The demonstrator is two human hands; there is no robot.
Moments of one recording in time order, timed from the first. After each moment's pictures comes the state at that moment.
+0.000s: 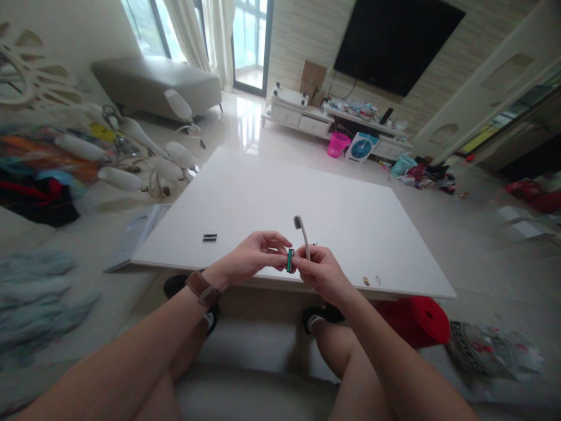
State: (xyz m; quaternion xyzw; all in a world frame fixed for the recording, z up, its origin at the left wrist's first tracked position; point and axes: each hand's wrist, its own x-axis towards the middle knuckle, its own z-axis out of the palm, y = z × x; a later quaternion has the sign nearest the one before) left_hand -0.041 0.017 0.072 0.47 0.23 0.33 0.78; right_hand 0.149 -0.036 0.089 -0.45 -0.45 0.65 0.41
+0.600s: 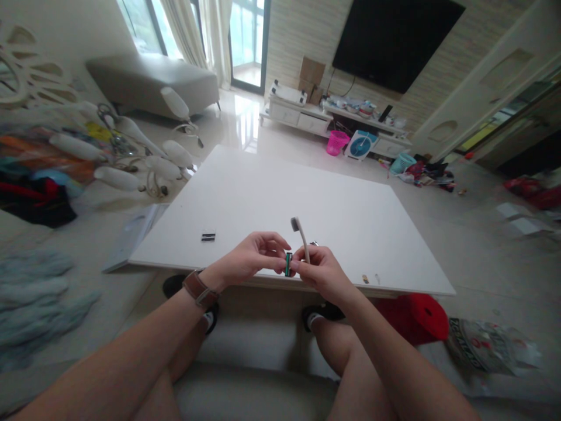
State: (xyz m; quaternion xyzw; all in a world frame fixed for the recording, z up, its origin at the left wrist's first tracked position) left_hand -0.042 0.014 0.076 0.49 0.23 0.33 0.78; right_hand 0.153 -0.039 0.092 -0.45 -0.49 0.63 0.40
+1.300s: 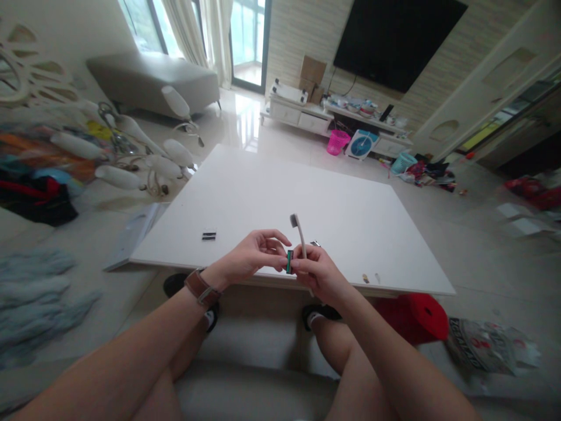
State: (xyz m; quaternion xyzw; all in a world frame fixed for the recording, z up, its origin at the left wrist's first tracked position) left_hand -0.040 0.015 0.074 0.47 0.23 0.34 0.79; right_hand 0.142 -0.037 0.095 -0.41 -0.39 0.71 0.42
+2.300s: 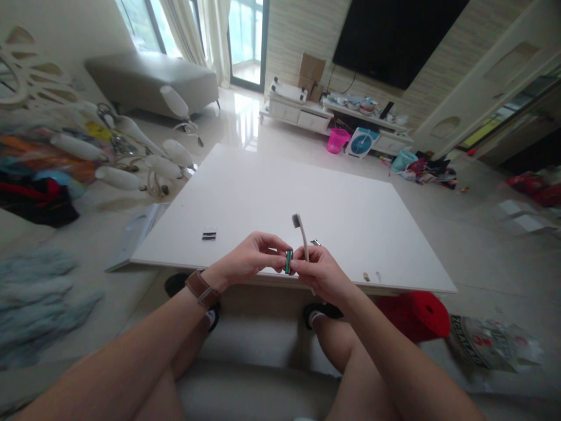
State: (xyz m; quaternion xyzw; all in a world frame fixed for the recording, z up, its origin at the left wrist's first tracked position) left_hand -0.041 0.013 0.071 0.45 0.23 0.33 0.80; right_hand 0.146 -0.039 0.093 -0.41 -0.40 0.71 0.41
